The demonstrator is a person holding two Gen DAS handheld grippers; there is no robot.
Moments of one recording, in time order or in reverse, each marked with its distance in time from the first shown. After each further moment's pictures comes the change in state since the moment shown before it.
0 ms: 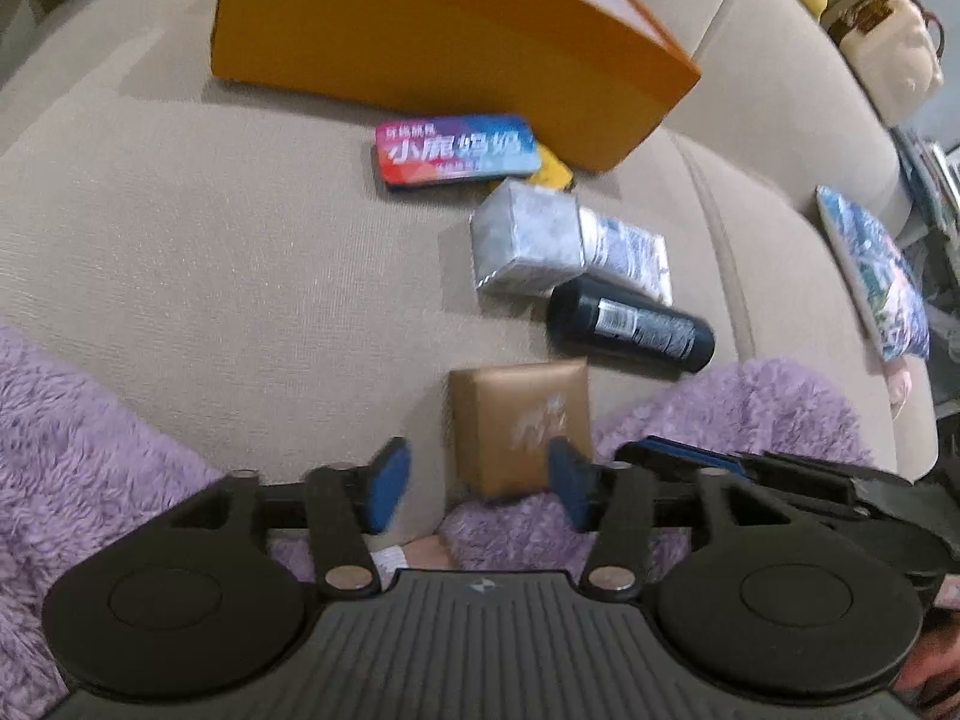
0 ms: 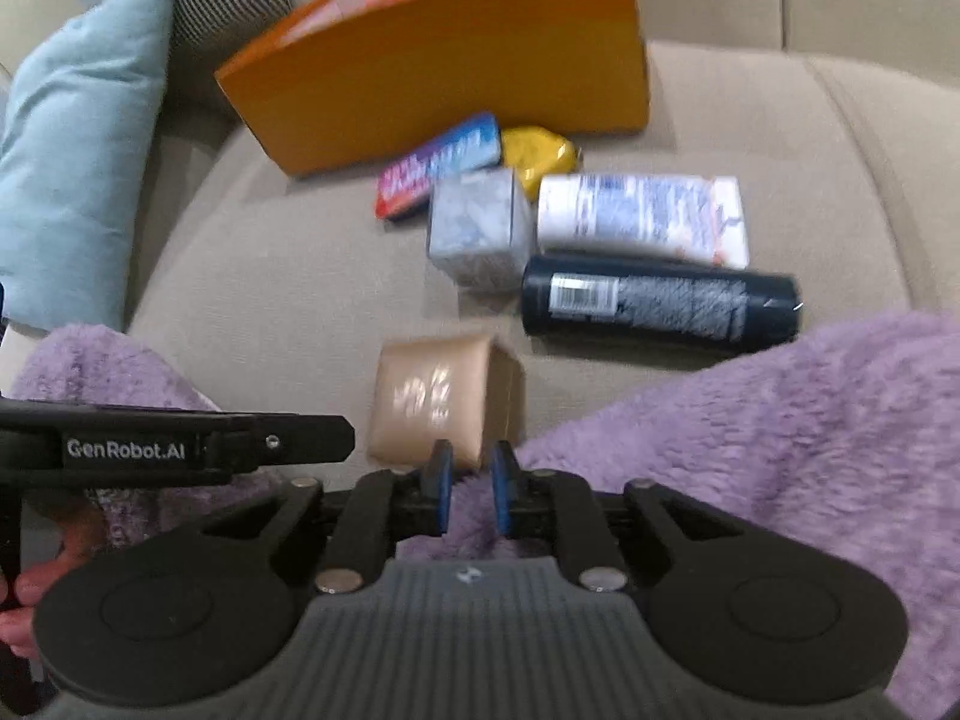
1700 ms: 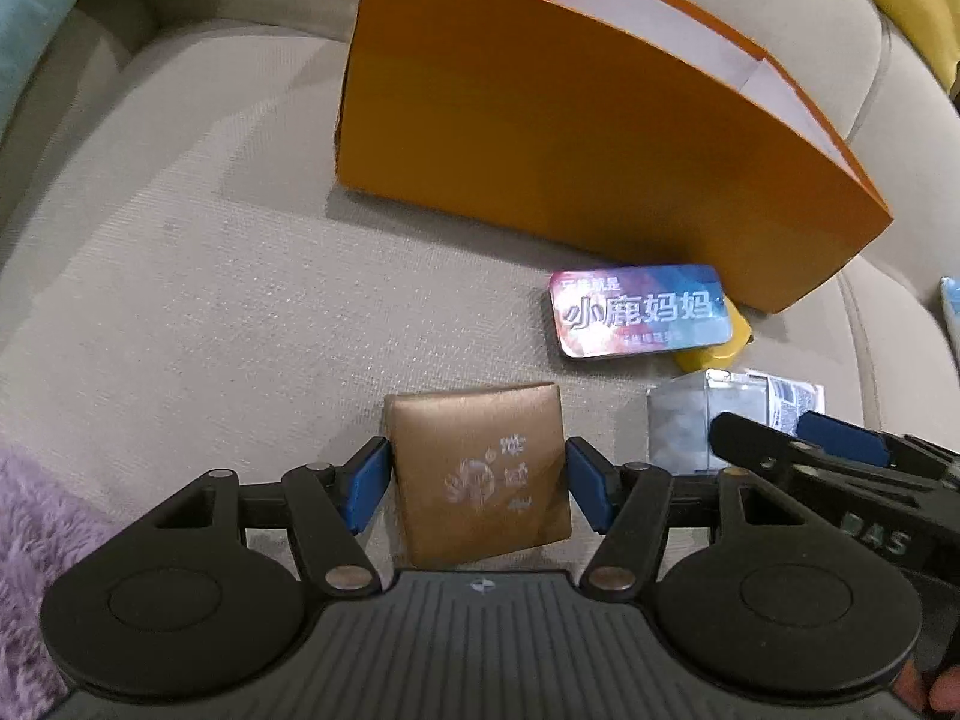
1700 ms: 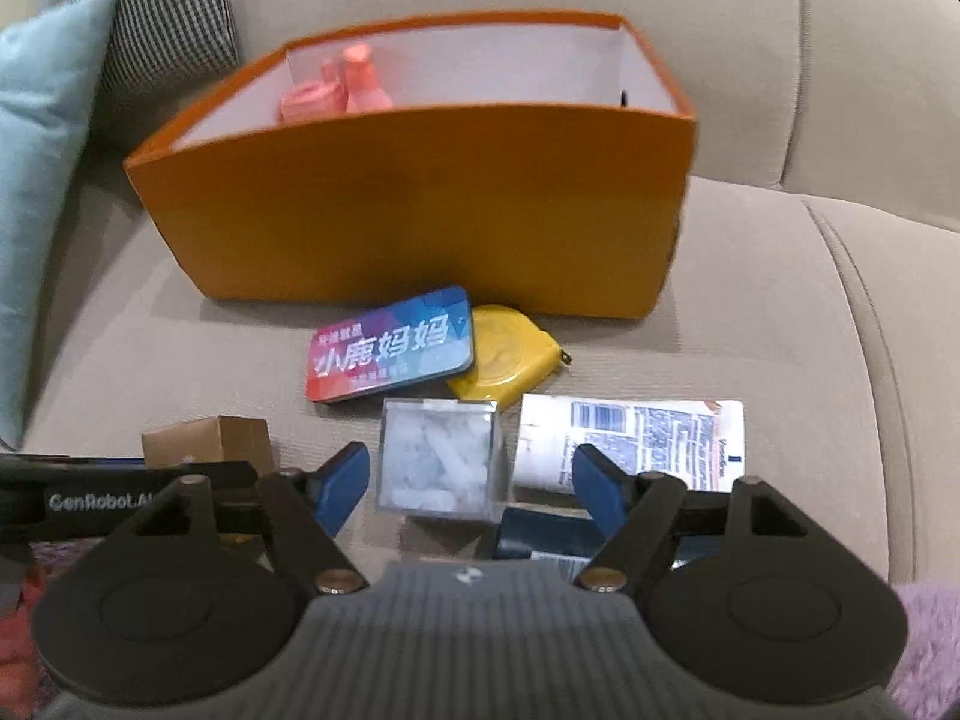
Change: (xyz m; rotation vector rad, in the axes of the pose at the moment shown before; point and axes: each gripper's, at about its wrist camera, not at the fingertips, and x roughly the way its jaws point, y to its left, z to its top) left arm 0.025 0.045 0.070 -0.080 -0.078 0.223; right arm 0.072 0.031 0.096 -0.076 -0.042 -0.171
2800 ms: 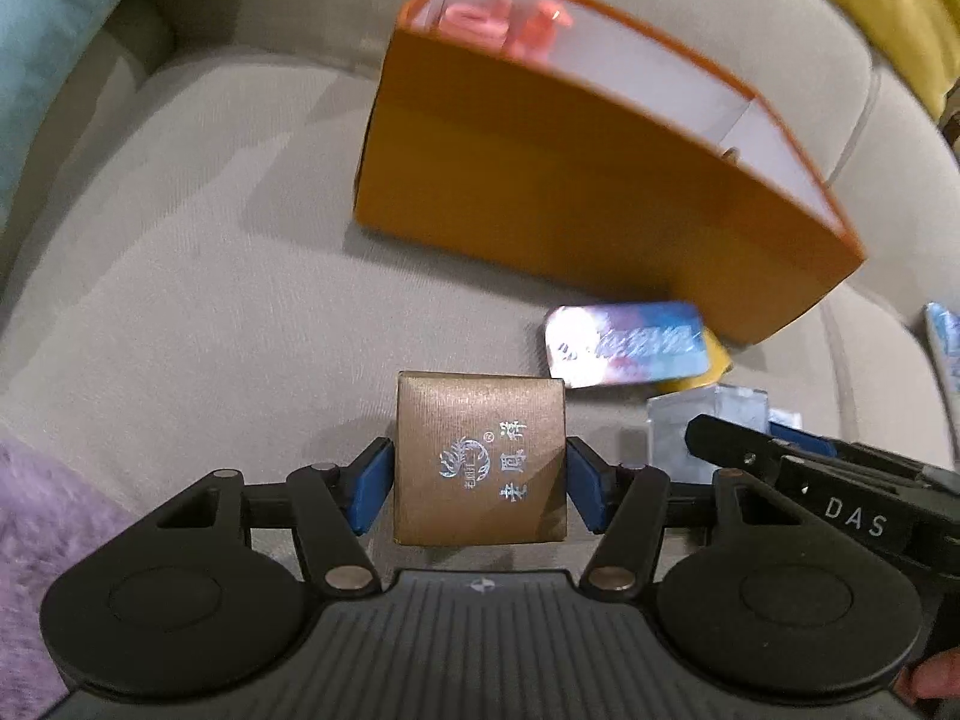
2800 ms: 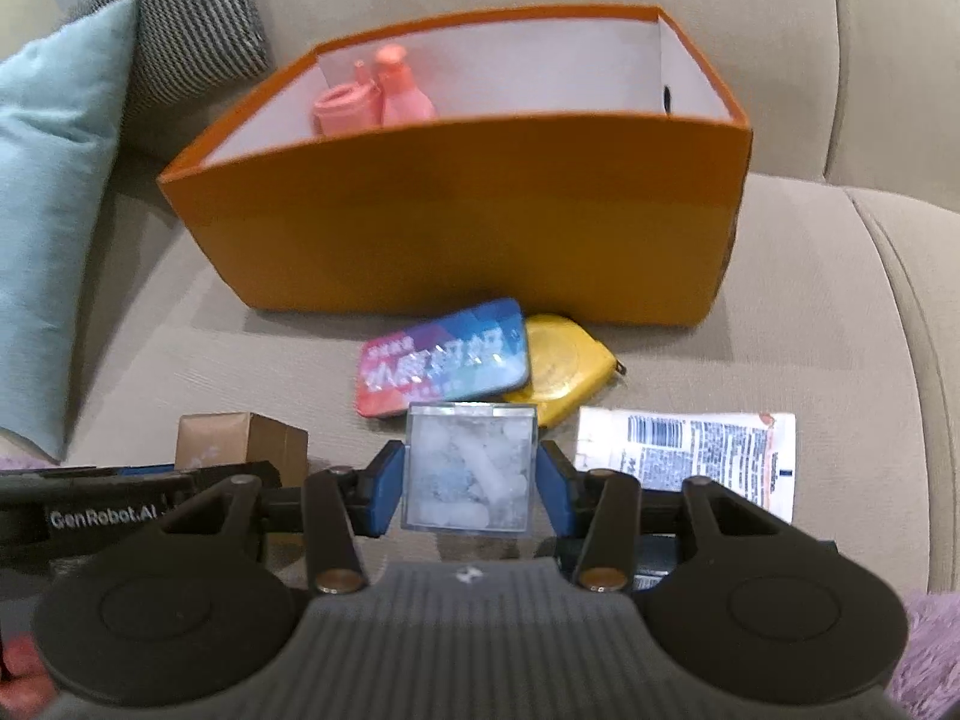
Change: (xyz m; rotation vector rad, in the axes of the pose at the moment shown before) left arm -0.036 0.004 0.006 -0.021 -0.050 -0.022; right arm -0.013 0.001 0.009 0.034 -0.020 0.137
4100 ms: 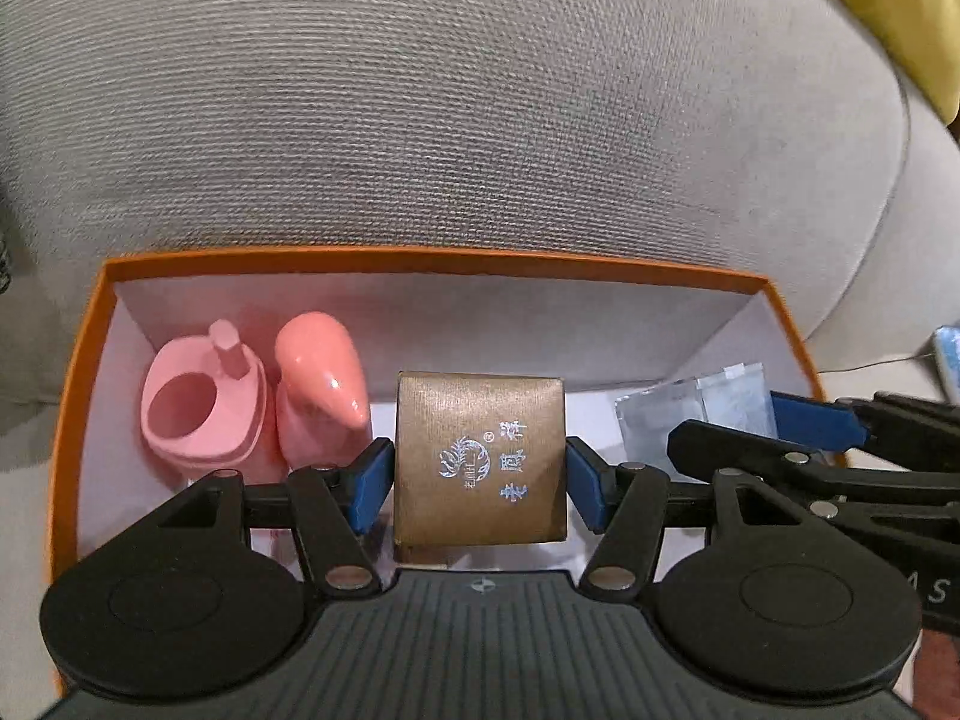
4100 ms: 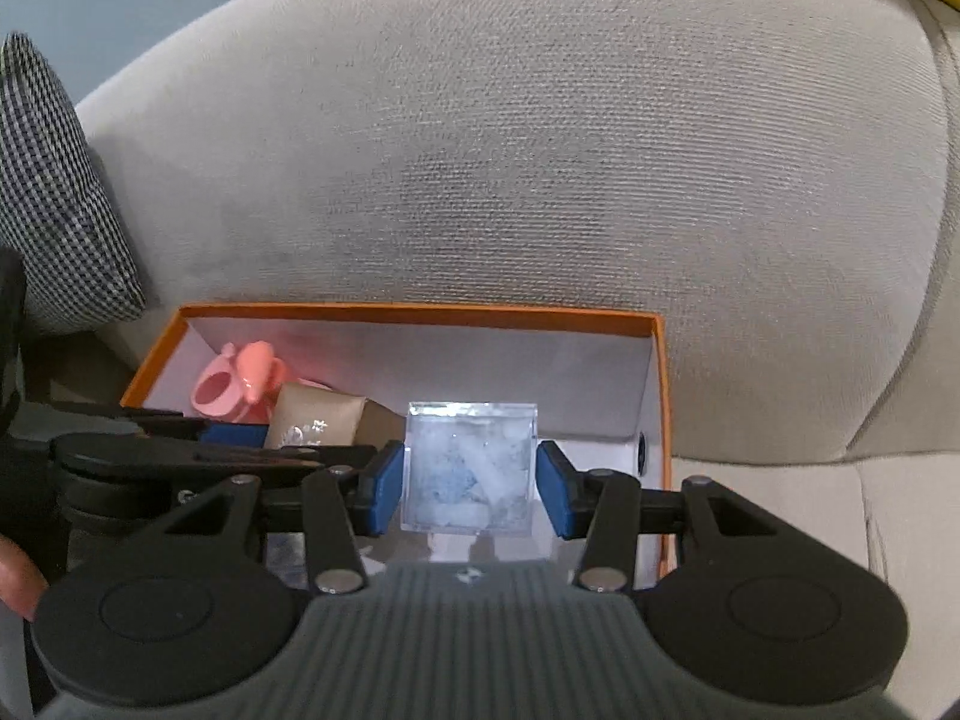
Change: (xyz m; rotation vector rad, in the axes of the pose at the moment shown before) left arm 0.134 -0.096 0.218 0.257 0.030 -0.033; right arm 0.086 -0.063 0.220 -0.039 -0.039 -0.003
